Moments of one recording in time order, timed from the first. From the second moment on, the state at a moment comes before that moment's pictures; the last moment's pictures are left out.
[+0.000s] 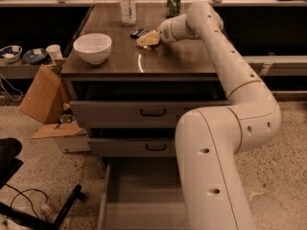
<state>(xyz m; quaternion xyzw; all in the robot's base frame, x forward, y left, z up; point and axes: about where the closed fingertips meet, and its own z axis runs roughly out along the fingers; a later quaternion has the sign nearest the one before) 0.921 -0.011 0.820 -0.36 0.78 0.21 0.47</state>
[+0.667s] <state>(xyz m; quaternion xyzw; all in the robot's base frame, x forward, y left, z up) 0.921 -0.011 0.822 -0.36 0.78 0.21 0.47</state>
